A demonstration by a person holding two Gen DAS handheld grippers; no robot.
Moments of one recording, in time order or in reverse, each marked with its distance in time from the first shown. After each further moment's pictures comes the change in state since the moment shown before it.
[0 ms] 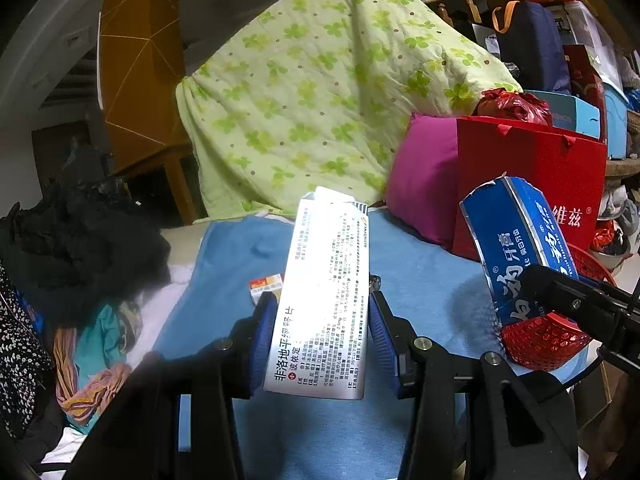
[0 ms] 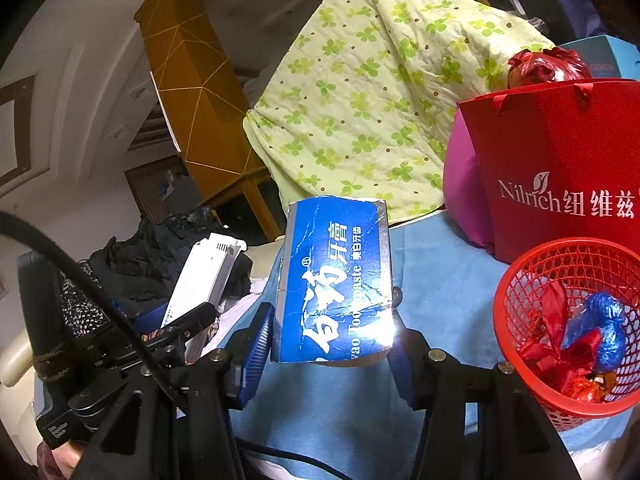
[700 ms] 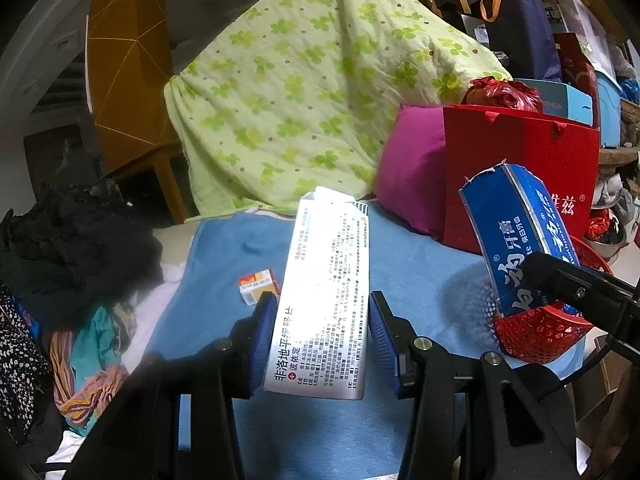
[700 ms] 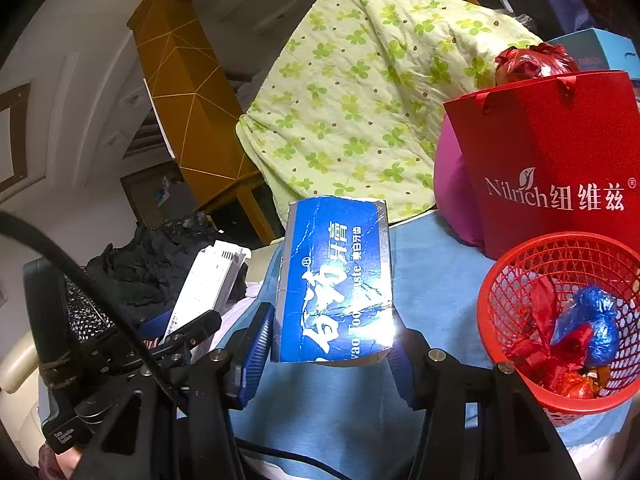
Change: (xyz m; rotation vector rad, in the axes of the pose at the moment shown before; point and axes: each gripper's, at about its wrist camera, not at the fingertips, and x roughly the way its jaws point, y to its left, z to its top) left arm 0.006 -0.011 -0.004 0.033 0.018 -0.028; right arm -0.010 -0.002 0.001 0.026 -0.011 -0.015
